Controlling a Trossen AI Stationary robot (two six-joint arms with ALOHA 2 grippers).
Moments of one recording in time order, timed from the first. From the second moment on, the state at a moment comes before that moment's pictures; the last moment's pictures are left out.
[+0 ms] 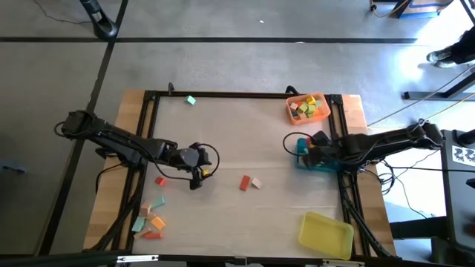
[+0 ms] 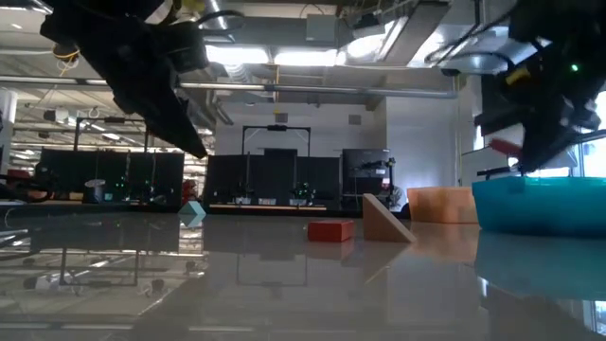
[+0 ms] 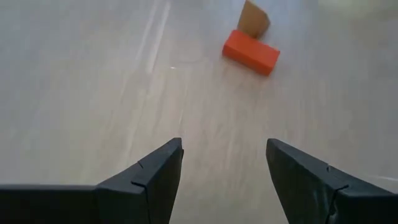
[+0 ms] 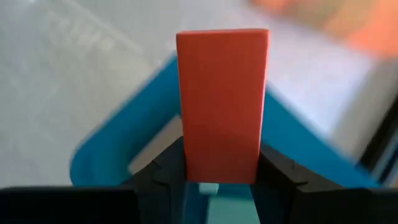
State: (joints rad) left arm -0.19 1.24 0.61 -0.16 -0.17 -0.33; right arm 0.16 0.89 0.59 -1.01 0.43 1.02
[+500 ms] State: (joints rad) left arm -0.19 1.30 0.61 0.05 -0.17 -0.25; right arm 0.16 0.89 0.48 -0.94 0.35 1.08
